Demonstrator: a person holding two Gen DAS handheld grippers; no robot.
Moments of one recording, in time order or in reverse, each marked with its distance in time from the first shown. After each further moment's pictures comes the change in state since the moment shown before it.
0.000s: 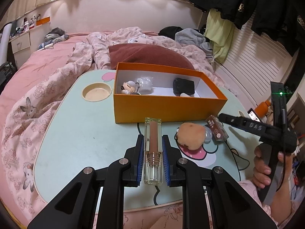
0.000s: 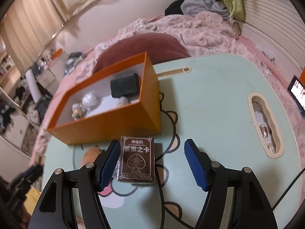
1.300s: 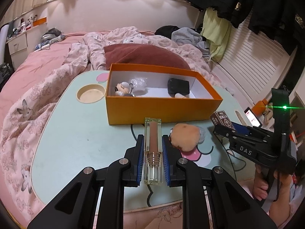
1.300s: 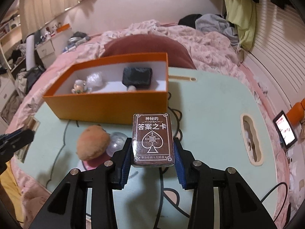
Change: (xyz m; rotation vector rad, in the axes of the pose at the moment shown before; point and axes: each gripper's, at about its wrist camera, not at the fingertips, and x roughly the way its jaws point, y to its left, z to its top) left arm 0.000 -0.009 0.006 0.010 -0.001 -0.020; right arm -0.017 0.042 -0.017 -0.249 -0.038 -0.141
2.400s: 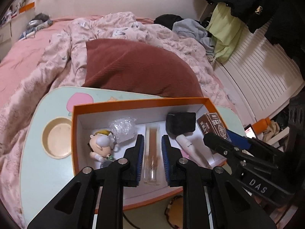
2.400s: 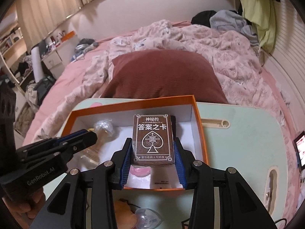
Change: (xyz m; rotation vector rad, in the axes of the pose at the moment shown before) left arm 0.109 0.014 0.112 -0.074 0.134 -0.074; right arm 0.051 0.008 0.106 0.049 0.026 0.114
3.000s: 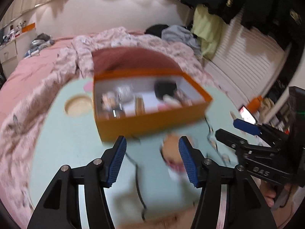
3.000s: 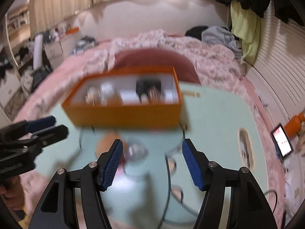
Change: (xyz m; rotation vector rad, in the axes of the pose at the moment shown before) left arm -0.079 -0.023 -0.116 0.134 -0.099 0.033; right arm -0.073 0.010 -0.116 -0.107 -0.051 -0.115
